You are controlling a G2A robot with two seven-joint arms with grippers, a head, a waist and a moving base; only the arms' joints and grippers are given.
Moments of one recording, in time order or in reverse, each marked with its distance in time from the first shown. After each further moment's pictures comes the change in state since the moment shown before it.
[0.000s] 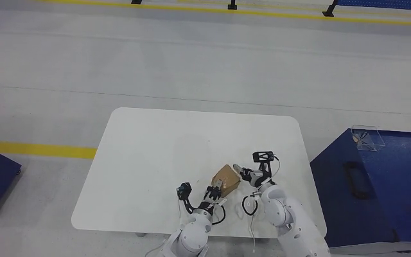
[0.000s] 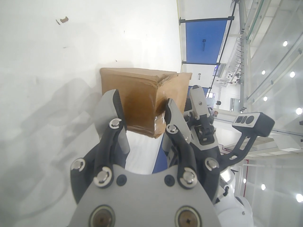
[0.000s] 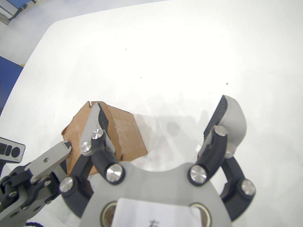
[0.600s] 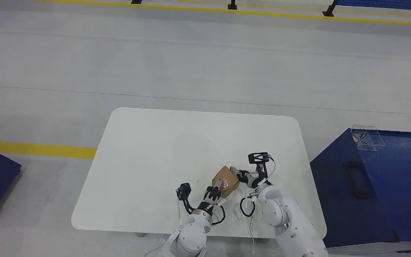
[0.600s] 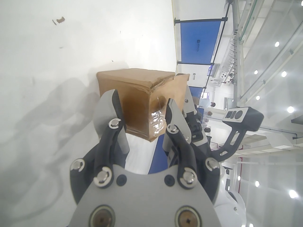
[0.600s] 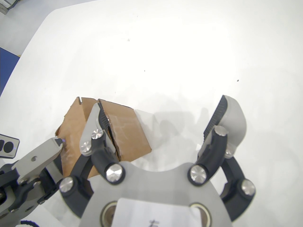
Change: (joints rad) left arm 0.001 -0.003 -0.008 0.012 -0.004 -0.017 -0.009; right arm 0.013 -0.002 -0.023 0.026 -0.015 -0.010 0.010
